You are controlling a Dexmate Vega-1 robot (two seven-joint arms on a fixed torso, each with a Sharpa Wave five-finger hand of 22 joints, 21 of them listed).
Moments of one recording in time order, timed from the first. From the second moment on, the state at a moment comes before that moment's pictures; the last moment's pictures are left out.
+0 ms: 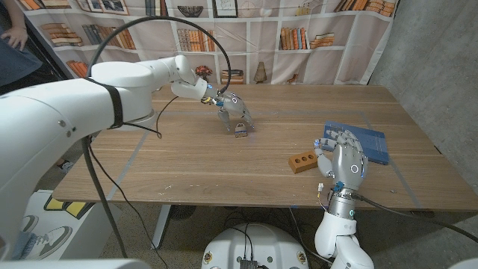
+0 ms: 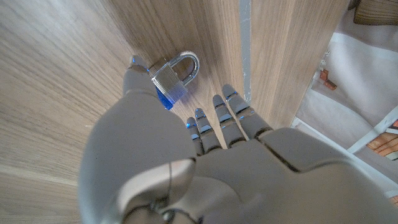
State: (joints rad) left arm -0.34 0.22 1.77 -0.35 1.25 -0.92 0.73; left_hand 1.15 0.05 -0.11 -0.12 0.32 0.20 -0.05 0.21 0.20 0.31 -0.13 0.21 0.19 0.37 -0.04 0.19 0.18 0.42 -0.05 0.21 0.18; right arm -1.49 -0.49 -0.50 -2.01 -0.87 -0.60 -1.12; right_hand 1.09 0.04 0.09 -0.09 0.31 1.21 -0.23 0.24 0.20 0.75 -0.21 0.21 0.18 0.62 -0.06 0.19 0.19 0.40 -0.04 0.25 0.21
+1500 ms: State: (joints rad) left arm -0.30 0.22 1.73 -0.34 1.20 -0.87 0.64; left_hand 1.18 0.09 -0.11 -0.12 0.30 0.30 -0.06 0.23 0.20 0.40 -0.15 0.22 0.19 0.45 -0.05 0.20 0.18 0.49 -0.05 0.22 0.18; right arm -1.49 -0.49 -0.52 -2.02 -0.86 -0.62 -1.12; right_hand 1.10 0.05 0.07 -0.08 0.32 1.21 -0.23 0.23 0.20 0.75 -0.21 0.21 0.18 0.62 -0.06 0.19 0.19 0.41 -0.04 0.25 0.21
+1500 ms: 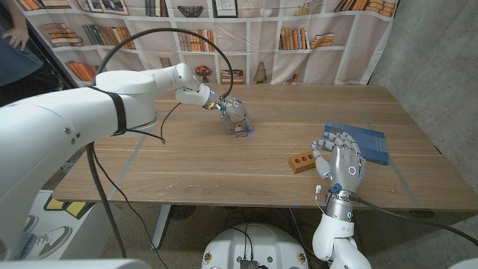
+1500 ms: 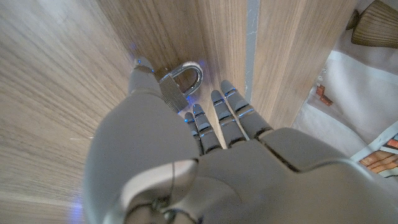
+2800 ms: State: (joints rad) left arm -0.27 0.20 1.72 -0.34 1.15 -0.86 0.59; left_hand 1.21 0.12 -0.10 -0.11 0.28 0.45 -0.07 0.25 0.20 0.55 -0.16 0.23 0.19 0.60 -0.05 0.21 0.18 0.59 -0.06 0.23 0.18; right arm -1.49 -0.49 -0.52 -2.01 -0.85 -0.60 -1.12; right_hand 1.10 0.06 0.06 -0.07 0.33 1.21 -0.23 0.23 0.20 0.75 -0.21 0.21 0.18 0.62 -0.06 0.19 0.19 0.40 -0.04 0.25 0.20
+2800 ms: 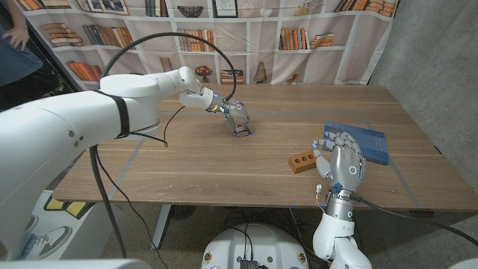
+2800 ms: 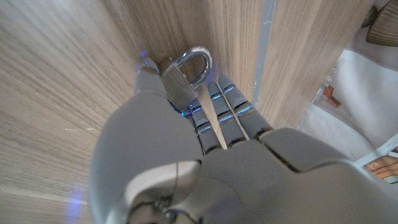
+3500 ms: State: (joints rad) left arm -0.24 0.22 1.70 -0.34 1.06 -0.86 0.52; left_hand 1.26 0.14 -0.10 -0.10 0.27 0.66 -0.07 0.29 0.20 0.75 -0.14 0.24 0.19 0.84 -0.10 0.22 0.17 0.78 -0.08 0.27 0.18; right arm -1.46 -0.52 -0.55 -2.02 -0.83 -0.63 -1.12; right_hand 1.11 0.06 0.05 -0.07 0.33 1.21 -0.23 0.23 0.20 0.75 -0.21 0.21 0.18 0.62 -0.06 0.19 0.19 0.40 -0.04 0.25 0.20
